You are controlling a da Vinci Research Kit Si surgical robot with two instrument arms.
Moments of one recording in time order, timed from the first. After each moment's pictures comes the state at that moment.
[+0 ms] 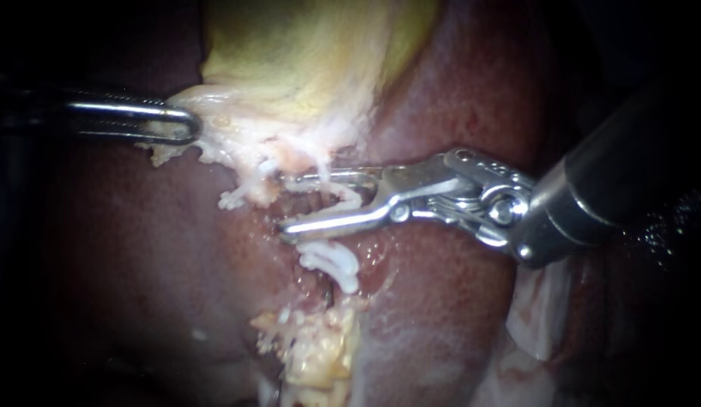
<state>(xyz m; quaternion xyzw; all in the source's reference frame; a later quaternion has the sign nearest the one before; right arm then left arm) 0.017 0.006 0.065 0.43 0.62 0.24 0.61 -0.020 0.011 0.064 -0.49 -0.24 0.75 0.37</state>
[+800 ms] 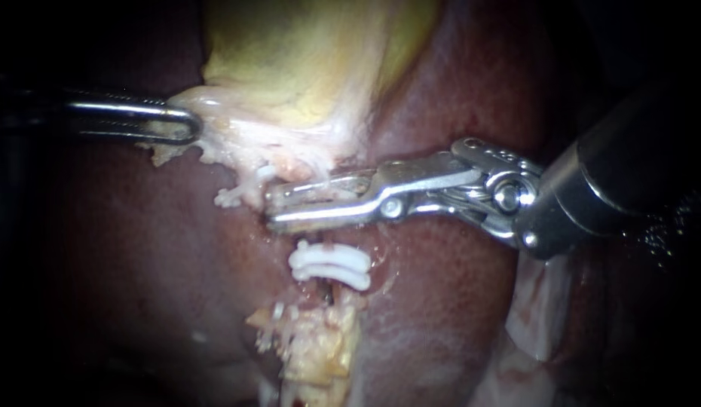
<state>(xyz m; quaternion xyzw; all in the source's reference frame) 0.017 0.007 0.064 0.46 0.61 0.27 0.59 -0.020 0.011 0.064 -0.49 -0.24 0.75 0.37</state>
